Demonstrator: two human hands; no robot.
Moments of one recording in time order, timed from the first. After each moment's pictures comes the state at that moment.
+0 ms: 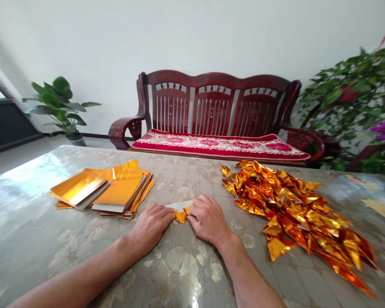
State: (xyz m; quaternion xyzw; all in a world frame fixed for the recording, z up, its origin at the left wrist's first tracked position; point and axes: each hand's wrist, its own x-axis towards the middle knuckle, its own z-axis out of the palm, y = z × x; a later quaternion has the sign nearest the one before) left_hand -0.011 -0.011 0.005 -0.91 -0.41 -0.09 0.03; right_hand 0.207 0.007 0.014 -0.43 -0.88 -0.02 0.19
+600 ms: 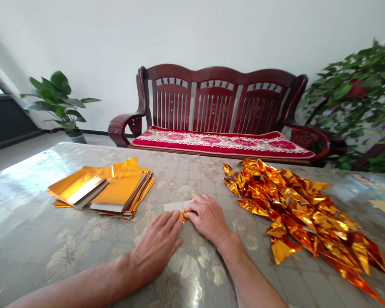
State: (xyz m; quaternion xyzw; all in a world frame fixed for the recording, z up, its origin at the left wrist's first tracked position) left_hand 0.017 -0.042 -0.006 -0.89 -0.45 -0.08 0.07; right_hand 0.202 0.017 0.002 -0.47 -0.85 0.07 0.22
